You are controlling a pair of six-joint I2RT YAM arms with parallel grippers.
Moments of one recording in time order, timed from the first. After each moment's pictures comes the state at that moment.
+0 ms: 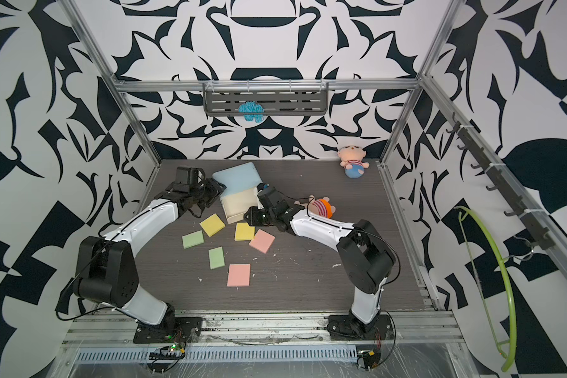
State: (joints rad) left arm -0.24 1.59 1.15 -0.29 0.23 -0.90; right arm 0.74 1.78 1.25 -0.16 -0.21 0.67
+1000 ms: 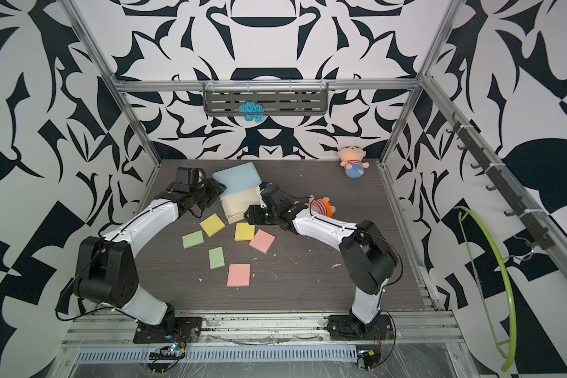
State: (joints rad) left arm -0.25 1.59 1.16 -0.29 0.23 -0.90; right arm 0.72 1.77 1.23 -0.16 -0.24 0.67
